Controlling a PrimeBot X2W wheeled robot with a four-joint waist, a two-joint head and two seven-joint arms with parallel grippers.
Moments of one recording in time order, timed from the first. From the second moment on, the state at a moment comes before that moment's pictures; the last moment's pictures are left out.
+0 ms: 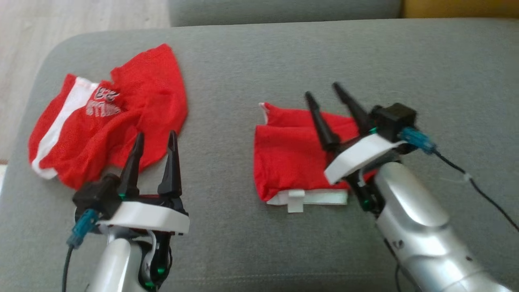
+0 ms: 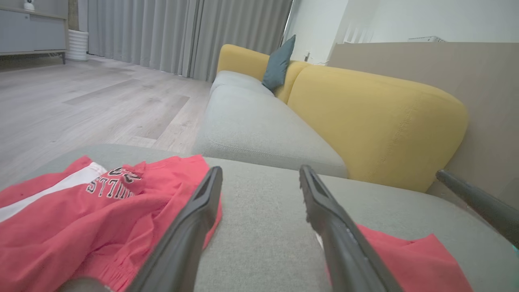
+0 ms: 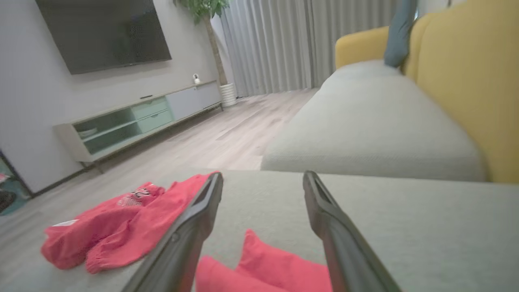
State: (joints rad) left arm -0.12 0.05 -0.21 0.11 -0.32 0.02 -0.25; right arm -0.59 -0.07 0.51 0.67 0.45 0.13 -0.25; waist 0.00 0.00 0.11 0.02
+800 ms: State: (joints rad) left arm -0.05 0.05 -0.20 0.10 -0.33 0.02 -0.25; right arm -0.14 -0.05 0.03 0.25 0.04 0.13 -0.25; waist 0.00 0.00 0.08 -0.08
